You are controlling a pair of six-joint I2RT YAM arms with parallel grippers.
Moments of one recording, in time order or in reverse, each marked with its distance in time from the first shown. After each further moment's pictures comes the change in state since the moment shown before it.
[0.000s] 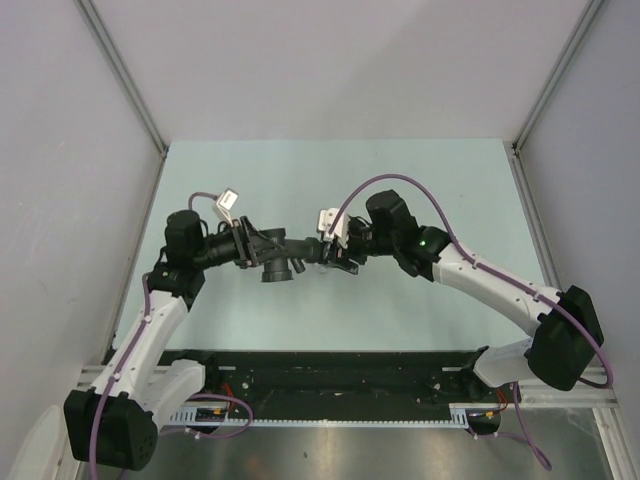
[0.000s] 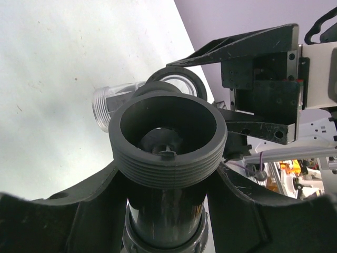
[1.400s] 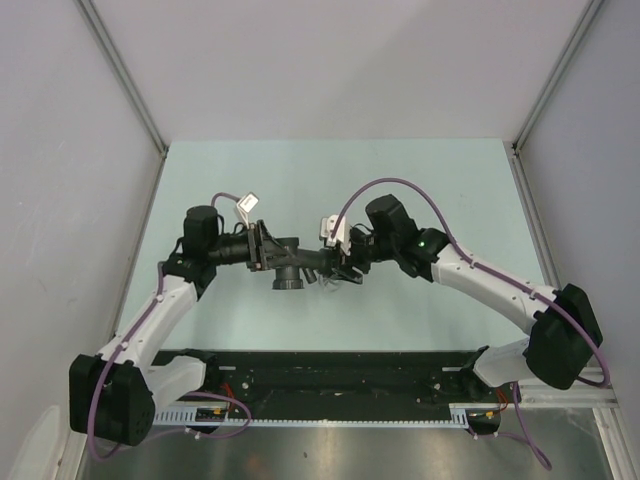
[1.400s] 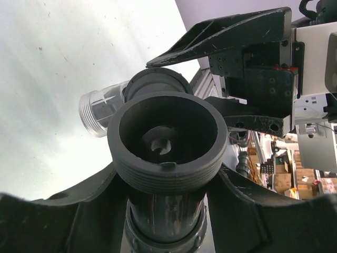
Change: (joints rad) left arm -0.069 0.137 0.001 0.020 0.109 0.022; right arm -0.007 0.011 -0.019 -0.067 -0.068 0.018
